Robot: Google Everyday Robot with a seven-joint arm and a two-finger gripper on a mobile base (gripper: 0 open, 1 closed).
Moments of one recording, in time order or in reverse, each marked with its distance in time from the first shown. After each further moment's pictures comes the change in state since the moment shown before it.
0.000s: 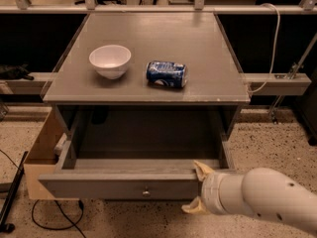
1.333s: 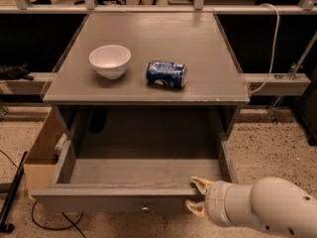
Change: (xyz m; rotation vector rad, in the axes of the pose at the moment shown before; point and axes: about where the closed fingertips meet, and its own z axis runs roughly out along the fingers) arm -0.005 0.026 -0.020 -0.019 -0.016 -0.025
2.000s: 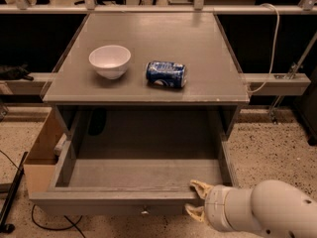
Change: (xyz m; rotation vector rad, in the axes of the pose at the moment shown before) arm -0.002 0.015 0.000 -0.033 -0.007 0.001
